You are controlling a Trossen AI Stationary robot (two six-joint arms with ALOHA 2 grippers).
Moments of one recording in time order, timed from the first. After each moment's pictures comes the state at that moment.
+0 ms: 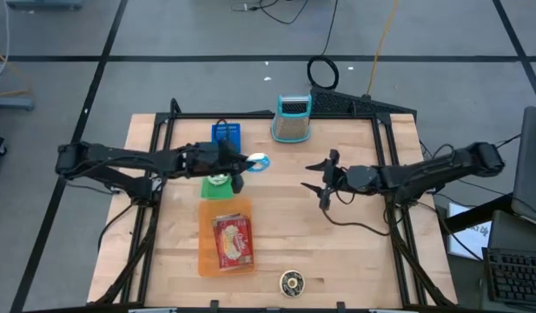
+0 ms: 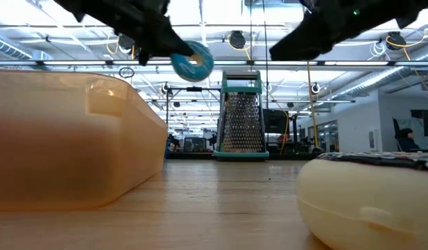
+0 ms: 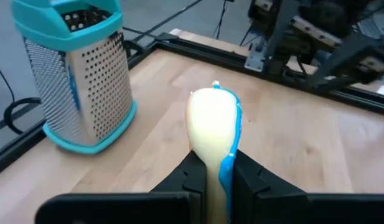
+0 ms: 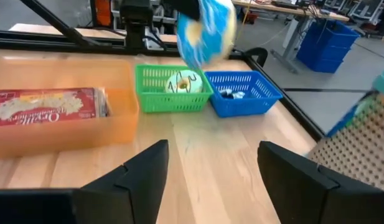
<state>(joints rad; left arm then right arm) 0.07 1.24 0.80 0.08 -0.19 -0.21 0.13 1.07 0.58 0.18 0.39 -0.02</state>
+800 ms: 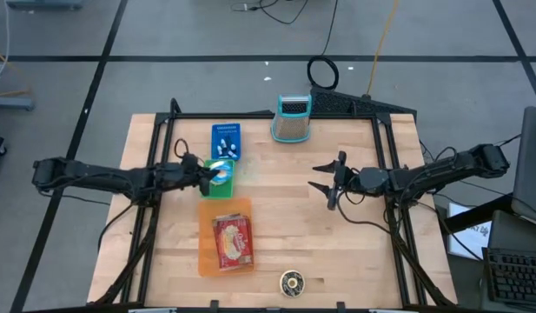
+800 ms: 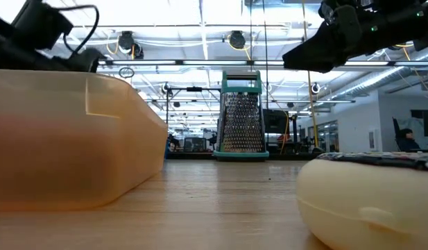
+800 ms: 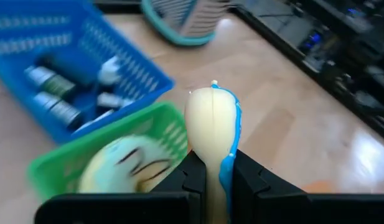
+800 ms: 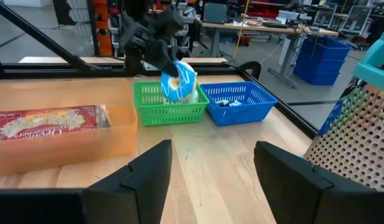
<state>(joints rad) 0.07 0.72 0.12 0.20 -0.32 -0.65 0.13 0.96 0.37 0.41 0.39 0.01</state>
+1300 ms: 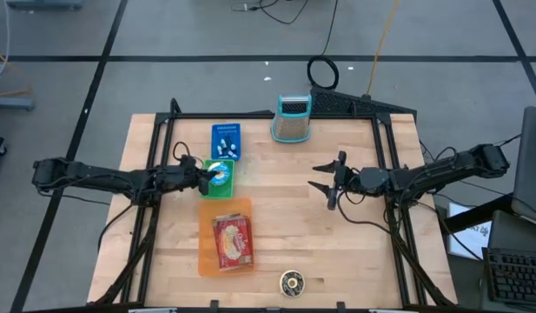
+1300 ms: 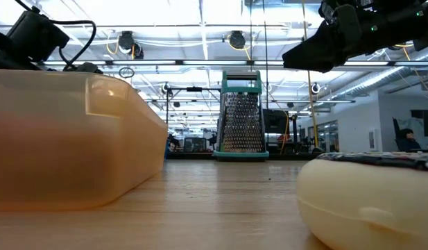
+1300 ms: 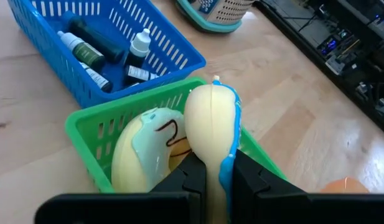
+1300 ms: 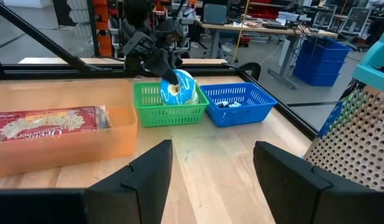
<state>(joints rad) 0.07 0.72 0.05 0.21 -0.35 -0.76 0.13 0.96 0.37 0.42 0.39 0.01</state>
